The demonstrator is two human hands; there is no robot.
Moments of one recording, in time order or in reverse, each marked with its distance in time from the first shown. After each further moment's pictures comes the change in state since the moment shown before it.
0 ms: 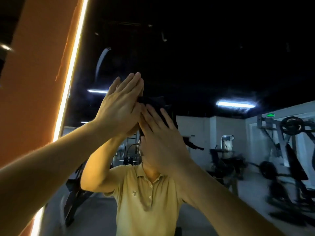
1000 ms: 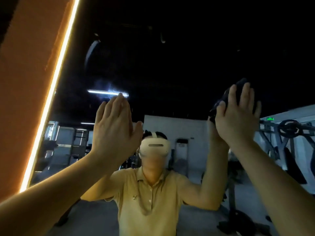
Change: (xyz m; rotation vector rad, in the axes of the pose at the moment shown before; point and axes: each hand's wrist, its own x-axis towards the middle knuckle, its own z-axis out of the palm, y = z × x) left_hand -0.079 0.069 0.033 0.121 0.123 -0.208; right_hand -0.072 0.166 -0.049 -0.064 0.023 0.795
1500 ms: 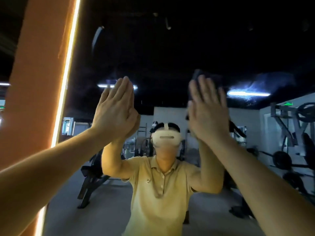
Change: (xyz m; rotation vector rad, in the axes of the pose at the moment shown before) left_hand -0.007 -0.027 -0.006 0.079 -0.095 0.148; right_hand -0.068 -0.037 0.032 0.022 0.099 -0.386
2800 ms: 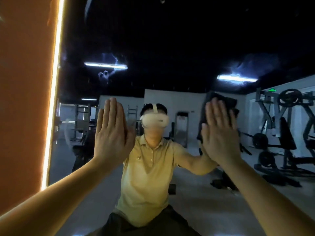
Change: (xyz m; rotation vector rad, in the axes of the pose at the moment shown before) left_hand -0.133 0.047 0.030 -0.221 0.028 -0.161; right_hand -0.136 0.046 -0.011 -0.057 -0.155 0.037
